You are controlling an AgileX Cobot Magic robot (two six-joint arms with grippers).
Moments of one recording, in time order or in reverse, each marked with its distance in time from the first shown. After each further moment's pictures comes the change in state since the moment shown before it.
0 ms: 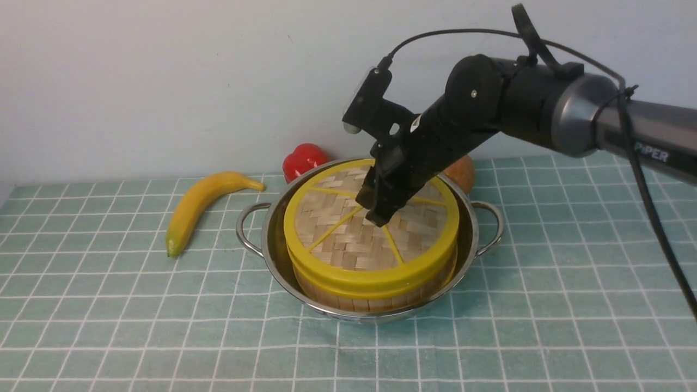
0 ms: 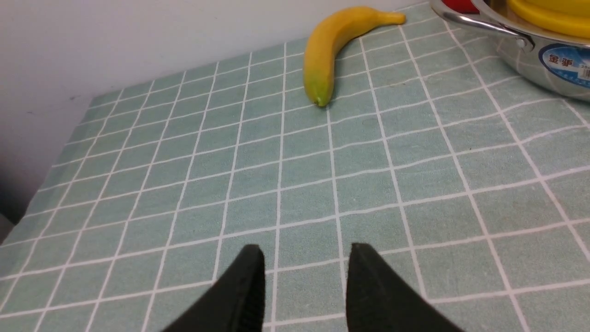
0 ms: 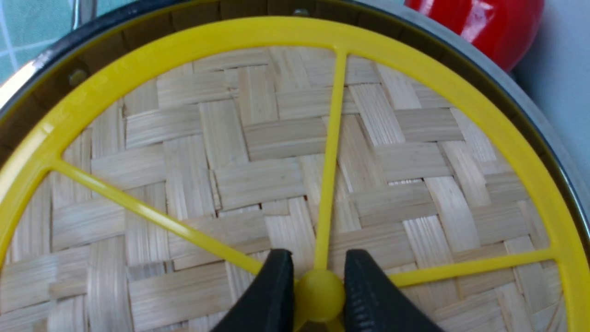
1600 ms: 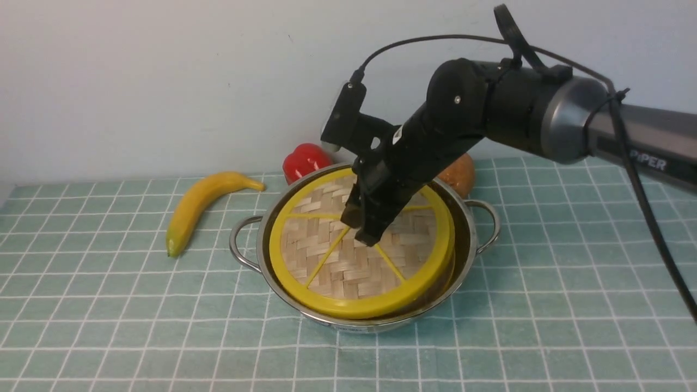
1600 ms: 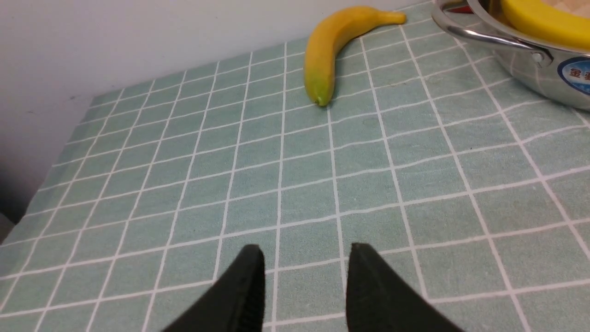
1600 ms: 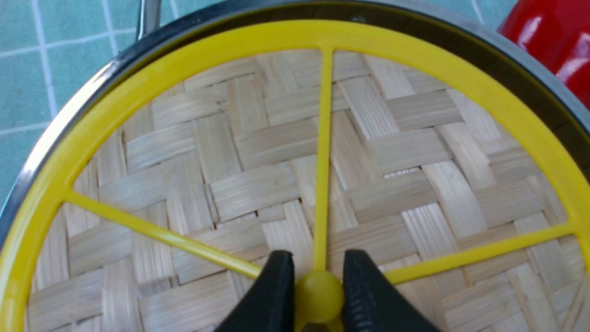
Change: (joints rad) right arm 0.049 -0.029 0.009 -0.015 0.054 -0.031; left arm 0.000 0.000 0.000 0.000 0.000 0.000
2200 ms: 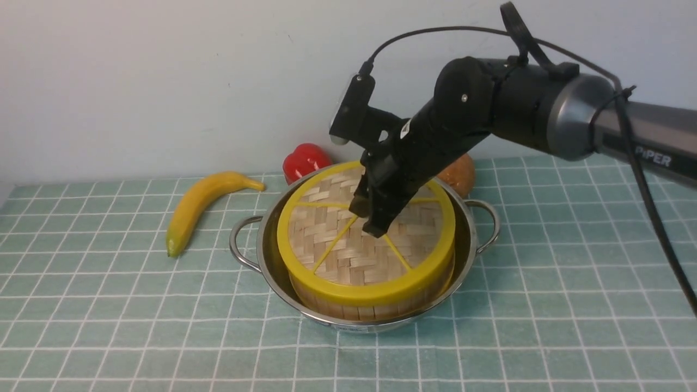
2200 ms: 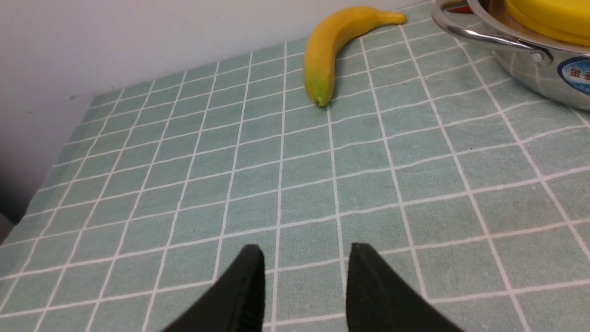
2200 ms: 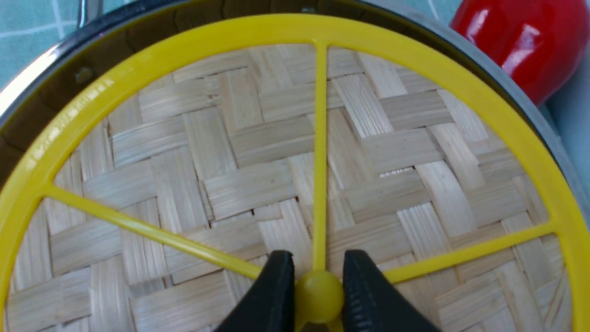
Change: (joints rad) right arm -0.018 0.000 0.001 -0.034 -0.045 0.005; left arm 0.000 0.000 0.000 0.000 0.000 0.000
